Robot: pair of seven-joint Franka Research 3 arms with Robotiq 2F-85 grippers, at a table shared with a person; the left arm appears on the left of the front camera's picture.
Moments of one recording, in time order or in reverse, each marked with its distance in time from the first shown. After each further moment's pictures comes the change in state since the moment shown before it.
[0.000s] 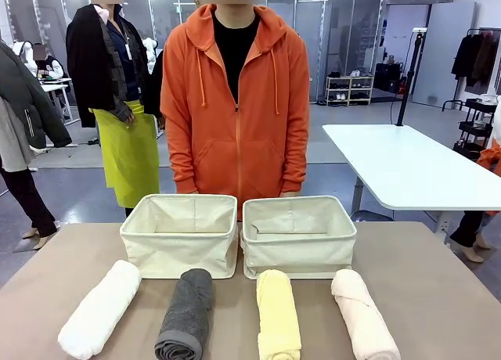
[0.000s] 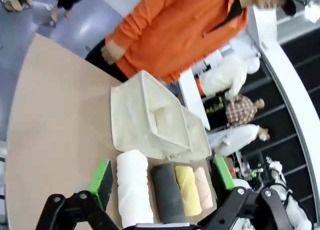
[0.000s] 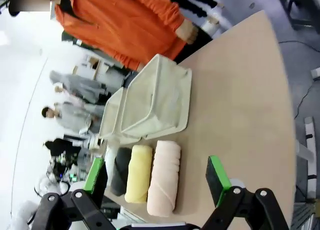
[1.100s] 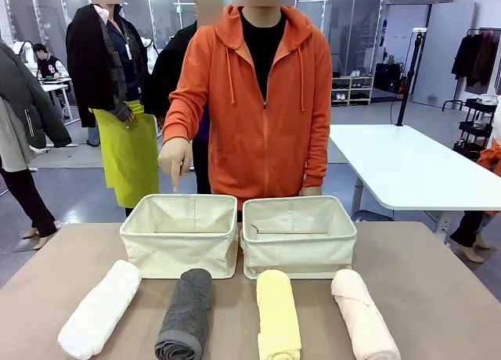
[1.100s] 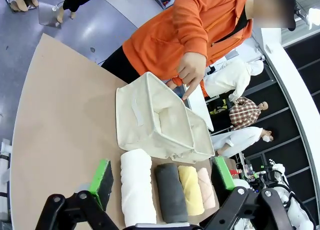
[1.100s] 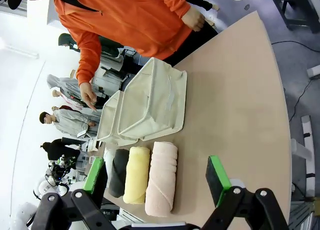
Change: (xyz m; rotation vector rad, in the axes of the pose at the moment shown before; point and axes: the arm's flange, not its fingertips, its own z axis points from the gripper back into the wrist) left arm -0.001 -0.001 -0.002 0.019 0.015 -0.002; right arm 0.000 -0.001 -0.001 -0.011 0.003 -0.004
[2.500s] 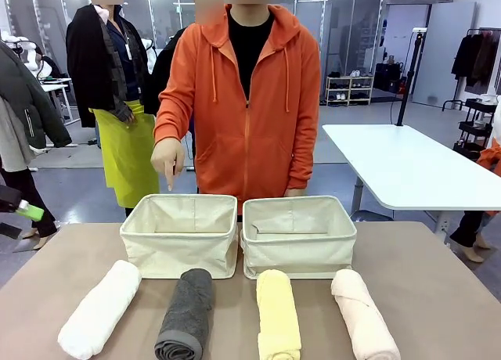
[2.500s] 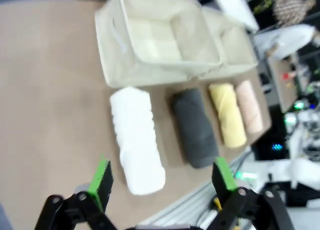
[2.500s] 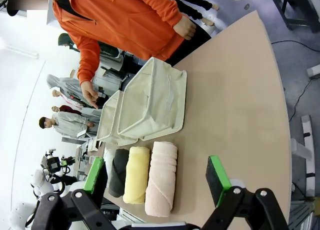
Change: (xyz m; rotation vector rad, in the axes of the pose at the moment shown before) left arm -0.031 -0.107 -0.130 0.210 0.545 -0.308; right arm 0.000 -0.001 0.000 -0.001 0.001 -0.001
